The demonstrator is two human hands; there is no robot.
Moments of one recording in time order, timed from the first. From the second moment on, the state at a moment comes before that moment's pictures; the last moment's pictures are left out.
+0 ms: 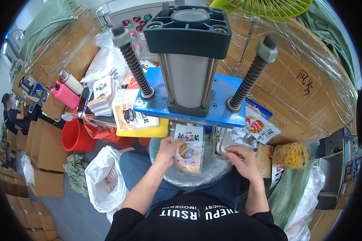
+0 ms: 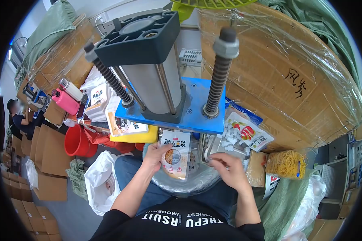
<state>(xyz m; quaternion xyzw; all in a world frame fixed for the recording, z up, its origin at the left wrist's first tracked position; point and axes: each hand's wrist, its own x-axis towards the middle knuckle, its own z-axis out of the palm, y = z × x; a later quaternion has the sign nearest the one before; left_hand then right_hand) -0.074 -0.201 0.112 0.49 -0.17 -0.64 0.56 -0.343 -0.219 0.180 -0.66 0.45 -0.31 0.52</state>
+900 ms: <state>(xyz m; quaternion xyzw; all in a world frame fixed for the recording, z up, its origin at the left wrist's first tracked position) -0.007 -0.161 0.157 0.66 -0.62 0.03 0.42 -0.331 -0.216 0.154 -0.50 0.41 -0.38 0.66</state>
